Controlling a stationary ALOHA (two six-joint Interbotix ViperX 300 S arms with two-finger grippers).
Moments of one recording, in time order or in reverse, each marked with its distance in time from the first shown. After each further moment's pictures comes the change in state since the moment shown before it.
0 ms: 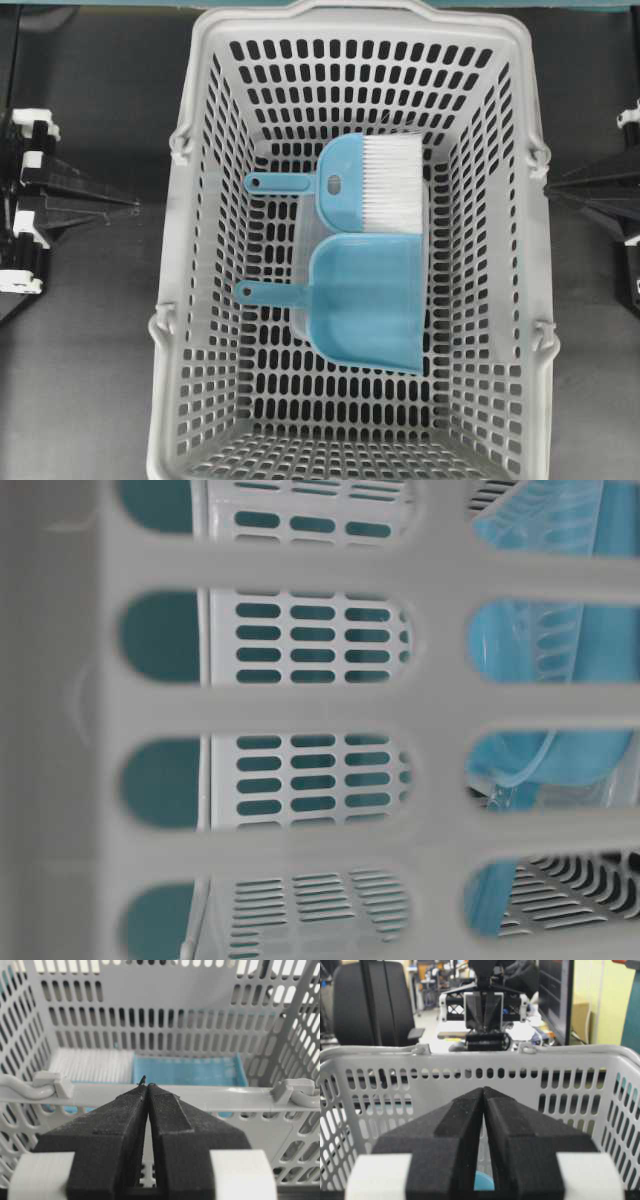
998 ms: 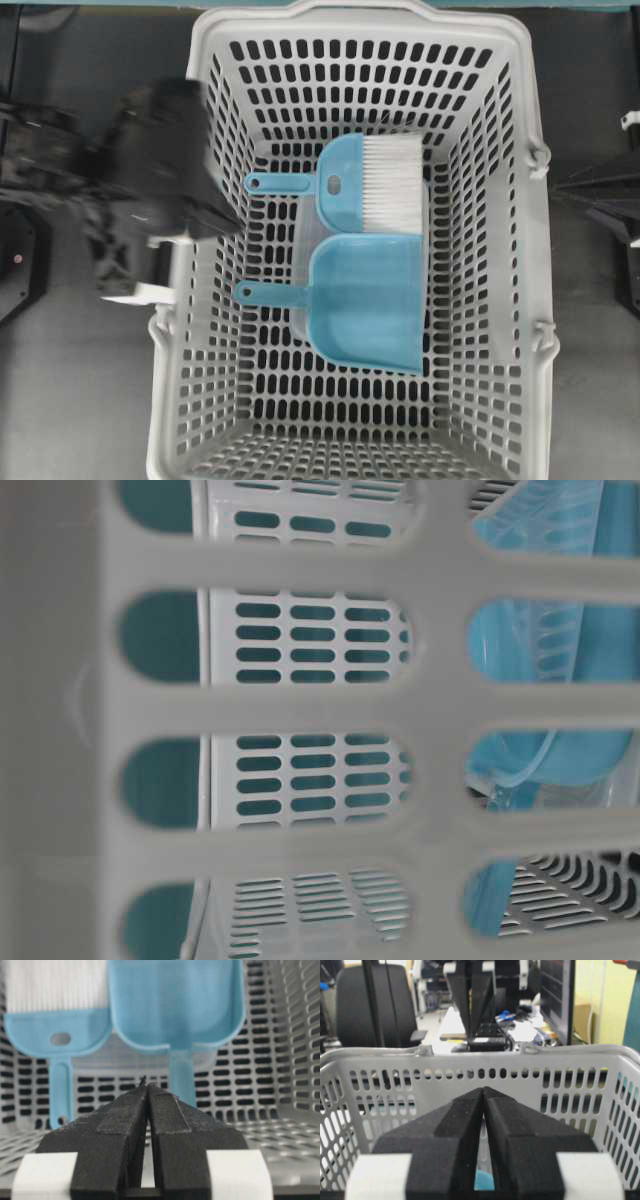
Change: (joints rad) left arm -0.066 0.609 -0.881 0.038 1.051 0.014; right arm 0.002 -0.023 0.009 0.003 0.014 0.008
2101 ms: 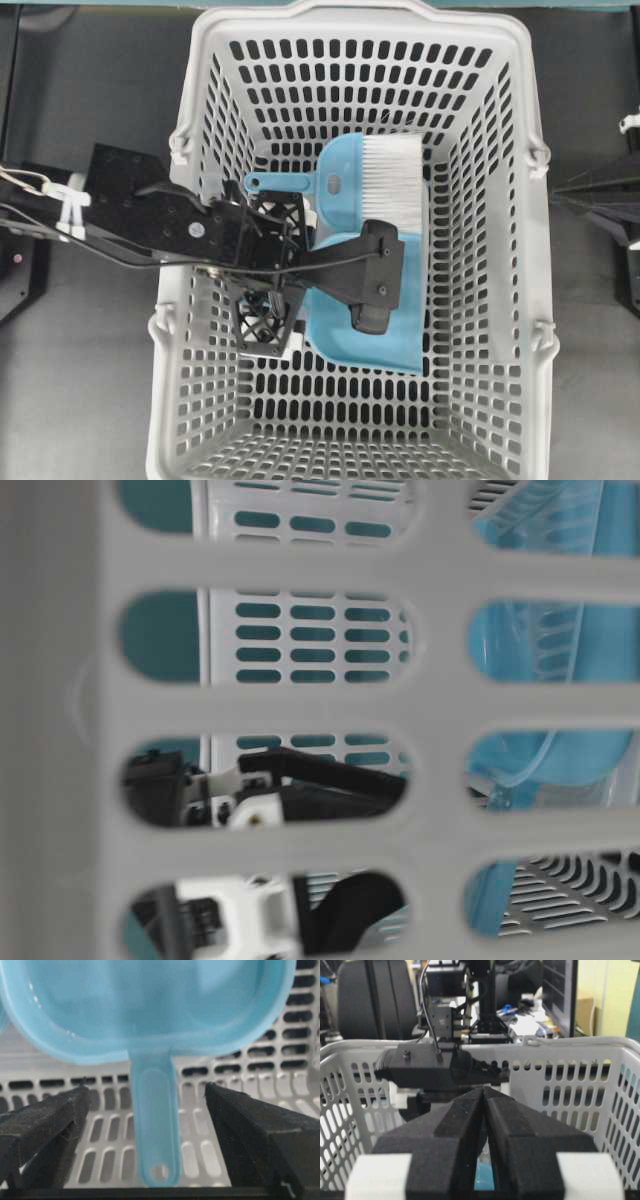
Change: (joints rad) left arm -0.057 0.489 -0.170 0.000 0.181 -0.037; right arm 0.008 -0.005 0.014 0.002 0.003 0.000
